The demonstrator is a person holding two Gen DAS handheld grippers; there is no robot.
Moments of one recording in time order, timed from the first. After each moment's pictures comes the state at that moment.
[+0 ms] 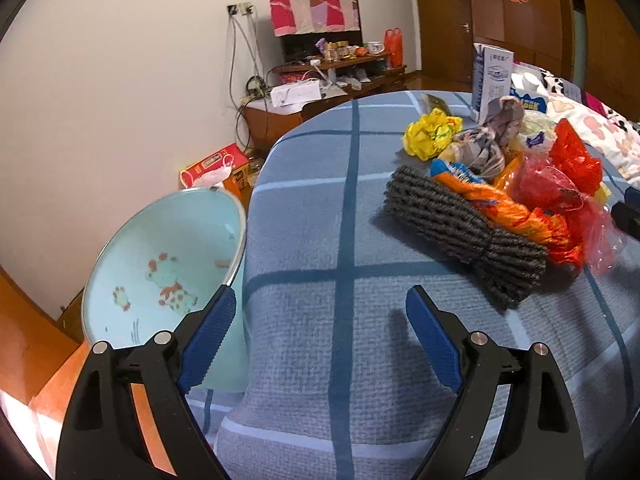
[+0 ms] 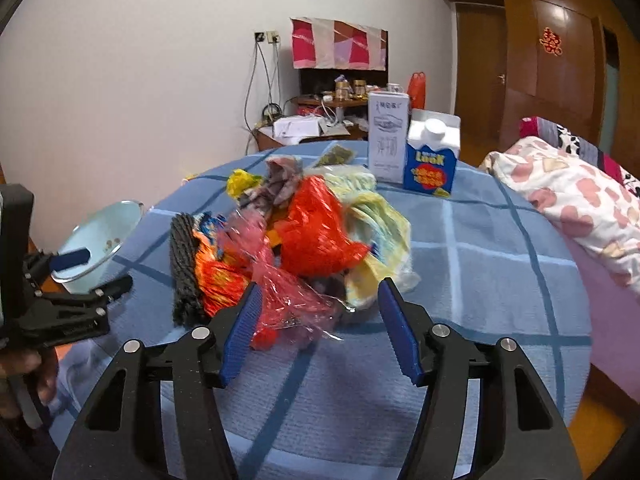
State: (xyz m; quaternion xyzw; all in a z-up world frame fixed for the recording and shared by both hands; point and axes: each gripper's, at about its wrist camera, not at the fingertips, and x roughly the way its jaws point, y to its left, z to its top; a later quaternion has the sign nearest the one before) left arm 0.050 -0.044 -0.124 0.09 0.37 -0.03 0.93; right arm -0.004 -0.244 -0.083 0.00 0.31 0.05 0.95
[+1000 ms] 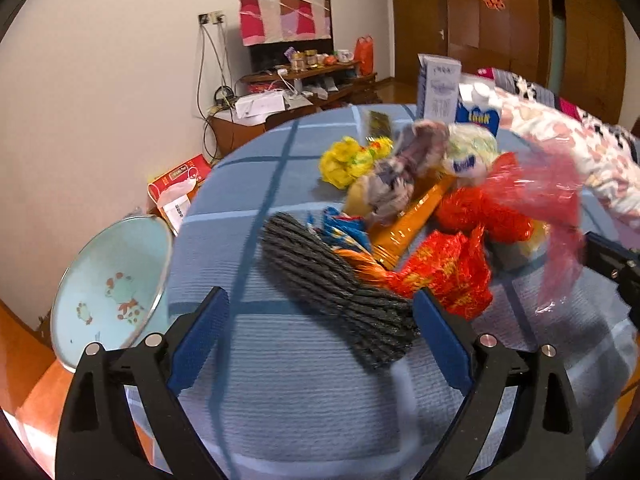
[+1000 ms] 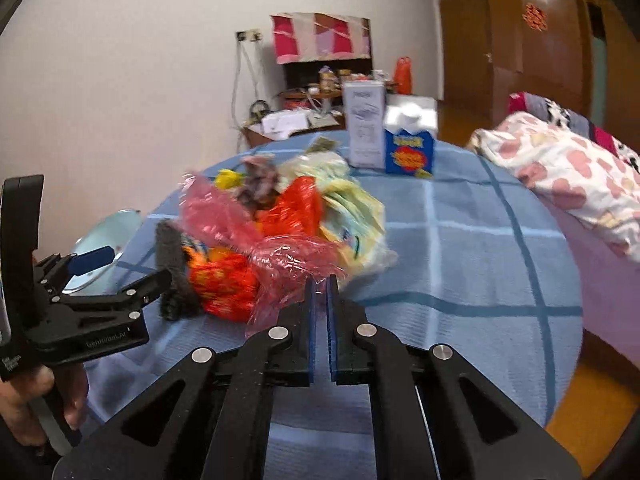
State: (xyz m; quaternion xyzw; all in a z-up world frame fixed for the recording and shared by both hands) left arm 0.050 -0.111 -0.109 0.09 0.36 -0.08 0.92; right arm -0.020 -0.266 -0.080 0.04 0.33 0.02 0.94
